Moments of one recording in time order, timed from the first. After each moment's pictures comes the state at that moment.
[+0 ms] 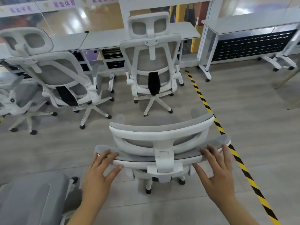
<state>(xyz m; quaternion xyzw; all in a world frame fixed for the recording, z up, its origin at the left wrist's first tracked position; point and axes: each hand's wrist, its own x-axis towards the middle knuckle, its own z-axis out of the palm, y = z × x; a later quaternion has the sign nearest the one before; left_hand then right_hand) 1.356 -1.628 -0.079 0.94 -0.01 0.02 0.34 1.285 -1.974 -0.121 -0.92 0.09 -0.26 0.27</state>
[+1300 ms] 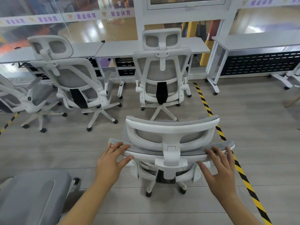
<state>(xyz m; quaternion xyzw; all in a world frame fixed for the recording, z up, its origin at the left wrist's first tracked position) 1.396 -1.638 -0.081 0.95 -0.05 0.02 0.29 1.314 -1.995 -0.119 -0.91 0.07 -0.27 0.31</state>
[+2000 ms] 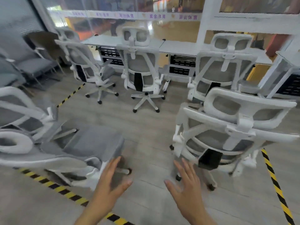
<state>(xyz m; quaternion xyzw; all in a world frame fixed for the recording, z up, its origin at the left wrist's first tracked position) 1.050 -1.384 -0.066 0.85 0.13 0.01 0.51 1.101 -1.654 -0.094 -0.91 -0.08 -0.03 0.40</state>
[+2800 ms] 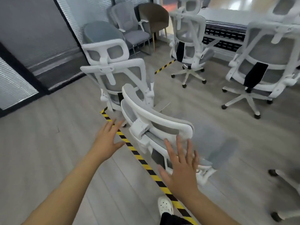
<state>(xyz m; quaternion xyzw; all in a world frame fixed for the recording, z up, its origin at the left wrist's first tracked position) 0.965 -0.845 -0.038 0.94 0.28 0.06 0.17 1.065 -1.113 -0.094 -0.90 -0.36 -0.02 0.26</state>
